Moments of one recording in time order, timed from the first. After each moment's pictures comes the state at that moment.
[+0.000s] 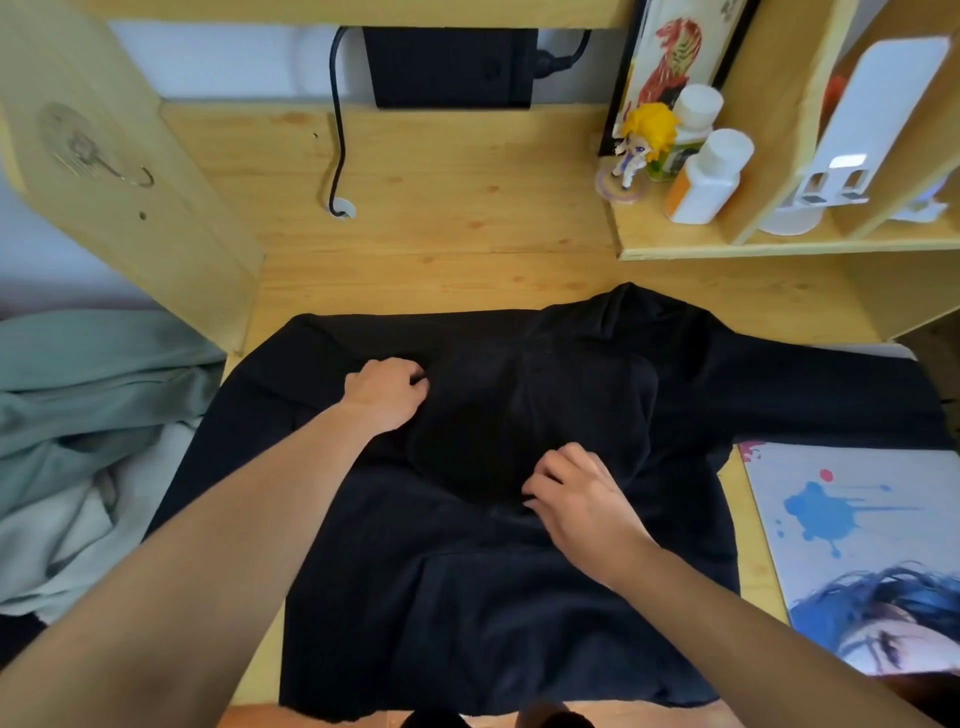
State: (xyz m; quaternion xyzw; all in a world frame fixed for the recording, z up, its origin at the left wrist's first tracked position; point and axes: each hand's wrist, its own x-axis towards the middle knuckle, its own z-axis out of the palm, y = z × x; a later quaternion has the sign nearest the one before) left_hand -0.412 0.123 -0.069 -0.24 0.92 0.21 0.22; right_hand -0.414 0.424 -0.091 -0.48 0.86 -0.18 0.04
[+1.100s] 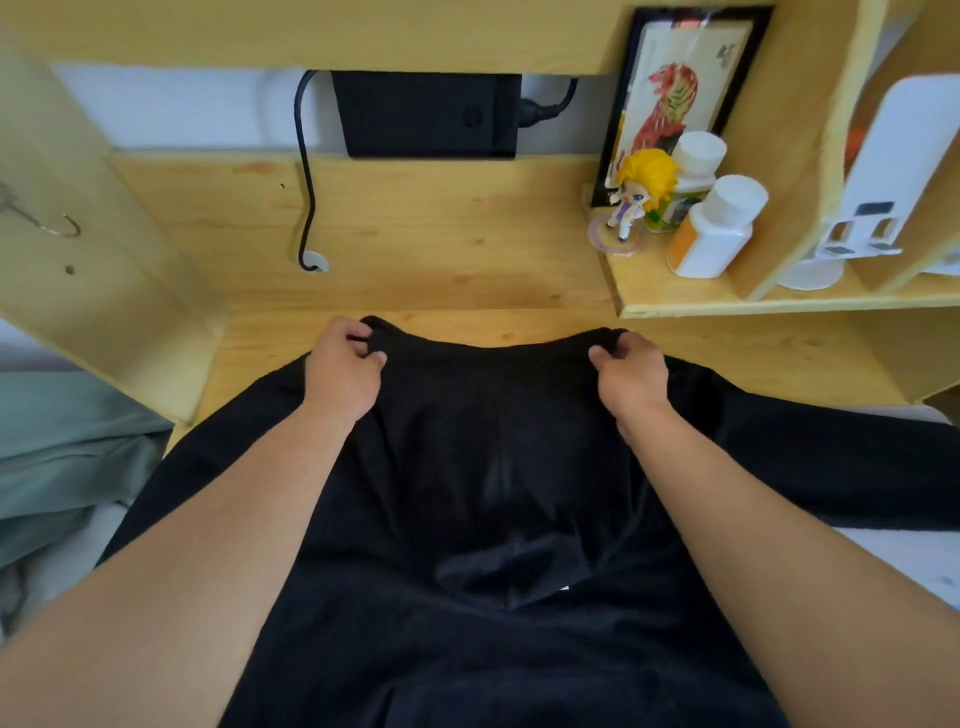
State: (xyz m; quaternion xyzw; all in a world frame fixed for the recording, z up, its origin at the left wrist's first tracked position) left_hand -0.482 0.087 -0.074 -0.42 0.78 0.44 -0.09; right_hand -0.622 0.352 -0.077 0.09 0.87 -0.47 0.14
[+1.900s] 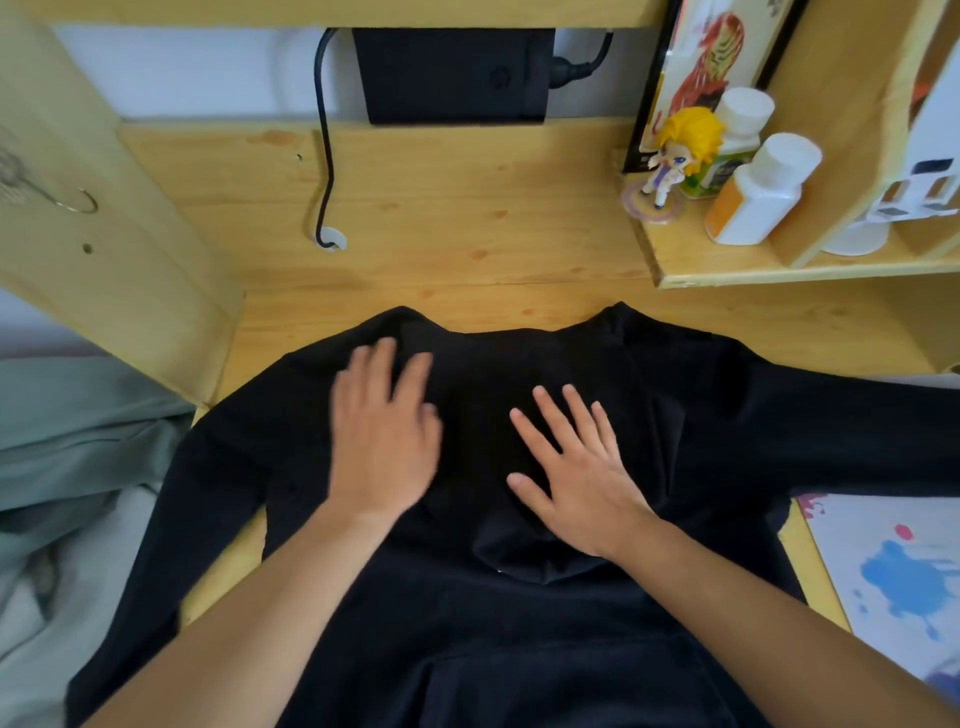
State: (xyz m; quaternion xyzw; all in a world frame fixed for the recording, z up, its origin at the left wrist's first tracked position) left_hand -0.401 0.134 -0.101 -0.19 0.97 0.07 -0.11; right_hand -0.489 0.359 -0.123 -0.41 0.91 0.00 0.10
